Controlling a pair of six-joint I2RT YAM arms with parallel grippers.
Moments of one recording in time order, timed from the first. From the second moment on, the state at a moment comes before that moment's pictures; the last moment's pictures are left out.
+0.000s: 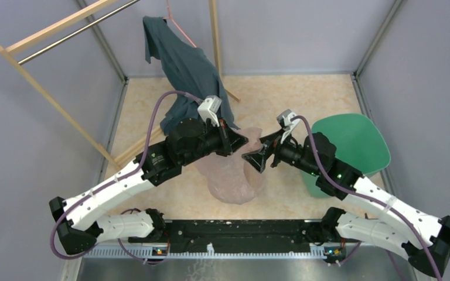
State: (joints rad) left arm -0.98 1.08 1.16 -0.32 -0.07 -0.74; right arm 0.87 0.81 0.78 -0.10 -0.09 0.31
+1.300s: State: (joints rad) left arm -0.96 0.93 1.30 -0.42 -0.15 -0.66; right arm 1.04 0.69 1.02 -0.24 0.53 0.26
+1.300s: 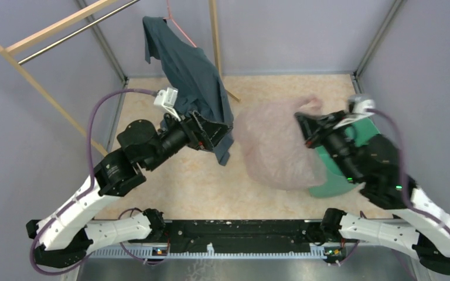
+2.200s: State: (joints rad) left arm -1.19 1.92 2.03 -0.46 -0.25 -0.62; right arm 1.04 0.55 1.82 -0.59 0.71 0.04
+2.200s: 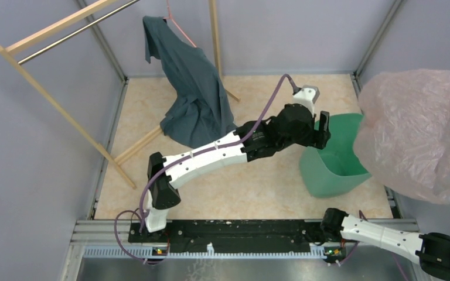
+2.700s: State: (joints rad) left arm -1.24 2.04 2.09 -0.55 -0.41 -0.60; right arm 1.04 0.55 1.85 -0.64 0.74 -0.01
